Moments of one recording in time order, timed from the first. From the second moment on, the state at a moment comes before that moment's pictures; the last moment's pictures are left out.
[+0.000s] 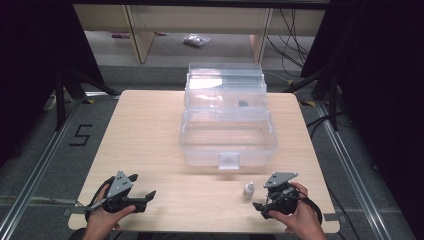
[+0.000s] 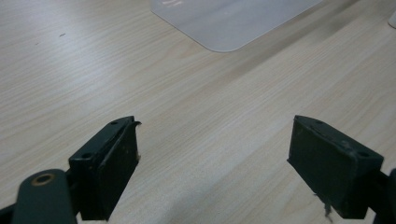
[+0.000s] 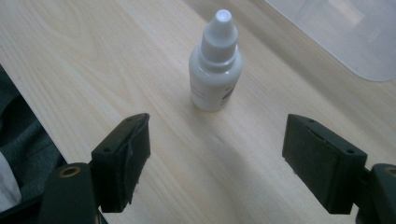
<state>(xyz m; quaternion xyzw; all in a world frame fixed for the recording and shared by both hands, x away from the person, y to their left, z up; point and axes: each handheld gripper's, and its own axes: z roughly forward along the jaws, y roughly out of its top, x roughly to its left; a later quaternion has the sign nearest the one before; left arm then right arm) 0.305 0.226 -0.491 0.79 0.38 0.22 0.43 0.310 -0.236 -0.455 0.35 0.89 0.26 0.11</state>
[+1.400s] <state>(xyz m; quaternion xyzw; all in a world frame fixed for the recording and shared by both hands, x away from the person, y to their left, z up) 0.305 0.226 -0.491 0.79 0.38 0.21 0.43 0.355 -0.192 -0.458 0.28 0.94 0.17 0.09</state>
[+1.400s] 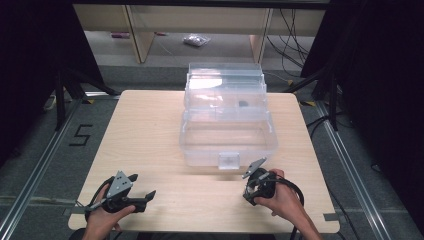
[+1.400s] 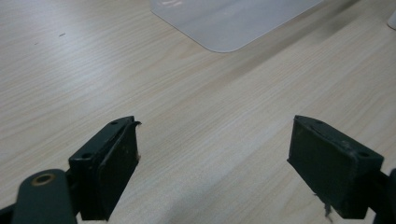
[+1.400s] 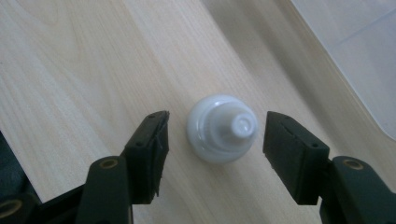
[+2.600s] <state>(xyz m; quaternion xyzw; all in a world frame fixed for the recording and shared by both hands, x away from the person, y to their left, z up) 0.304 0.226 -0.491 0.79 0.39 0.22 0.43 0.367 -0.192 -0.443 0.27 0.95 0.17 0.08</state>
